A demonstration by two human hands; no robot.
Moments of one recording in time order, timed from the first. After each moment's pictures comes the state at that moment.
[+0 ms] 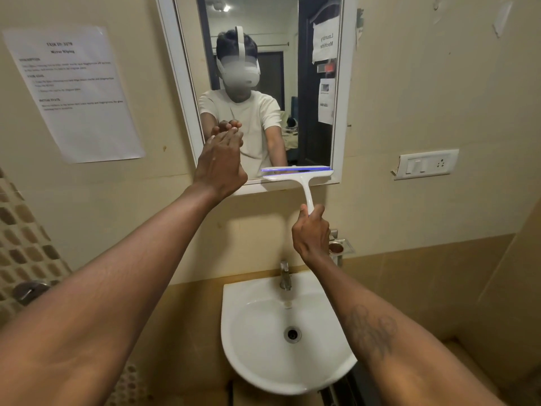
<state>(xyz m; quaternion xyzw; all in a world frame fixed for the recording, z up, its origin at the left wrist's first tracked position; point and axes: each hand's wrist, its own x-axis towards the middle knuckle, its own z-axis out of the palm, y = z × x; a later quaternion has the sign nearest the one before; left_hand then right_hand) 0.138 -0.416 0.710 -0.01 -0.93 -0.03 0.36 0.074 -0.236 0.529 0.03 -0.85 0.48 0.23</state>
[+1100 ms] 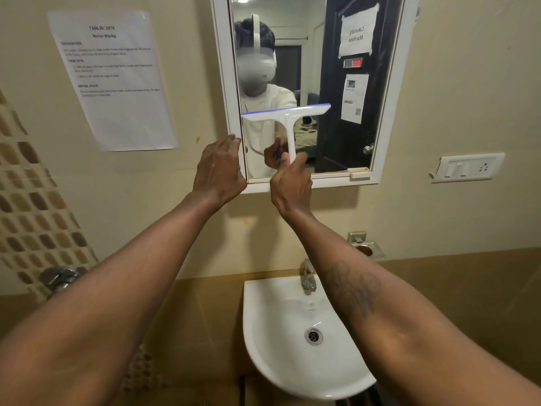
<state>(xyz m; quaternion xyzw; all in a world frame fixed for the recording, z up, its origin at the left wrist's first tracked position) 0.150 -0.505 0.682 0.02 -0.93 -0.02 0.37 0.068 -0.370 0.624 0.12 -0.79 0.52 0.32</state>
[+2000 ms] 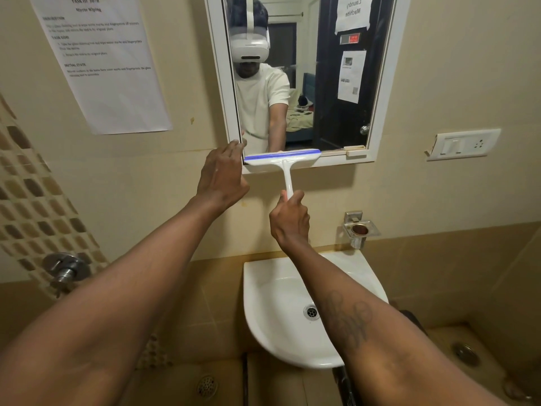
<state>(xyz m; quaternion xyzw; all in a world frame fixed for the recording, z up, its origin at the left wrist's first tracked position) 0.171 -0.489 0.645 0.01 -0.95 -0.03 0.32 0.119 -0.354 0.524 0.04 -0.86 0.47 0.20</state>
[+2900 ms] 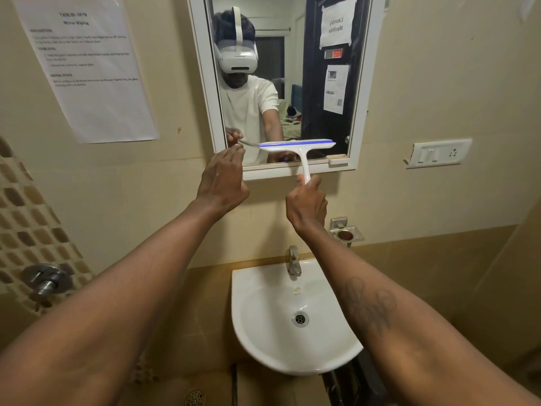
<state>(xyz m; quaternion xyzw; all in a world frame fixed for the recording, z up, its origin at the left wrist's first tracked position) 0.165 -0.460 0.653 -0.01 -0.95 -0.02 0.32 0.090 -0.293 0.569 0.01 -0.85 0.45 0.27</state>
